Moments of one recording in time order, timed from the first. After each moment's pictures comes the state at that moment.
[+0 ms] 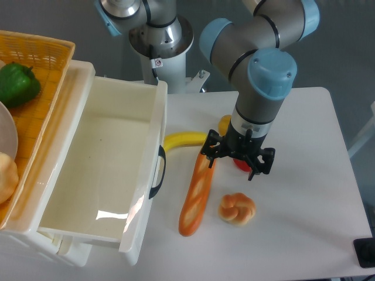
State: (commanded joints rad) arm 2.59 -1.93 -1.41 -1.29 1.39 0.89
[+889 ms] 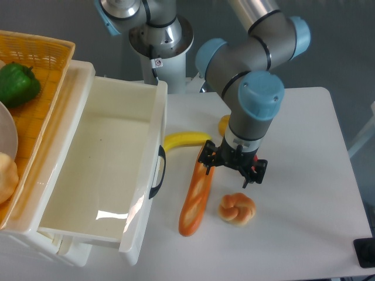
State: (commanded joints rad) arm 2.54 -2.01 -1.51 -1.15 1.41 0.87
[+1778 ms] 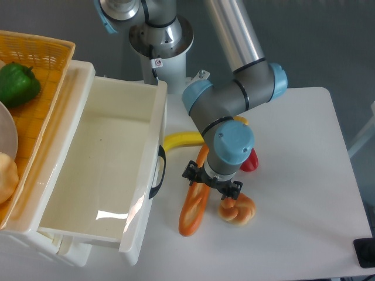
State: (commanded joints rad) arm 2.48 -2.12 -1.57 -1.15 1.52 0.87
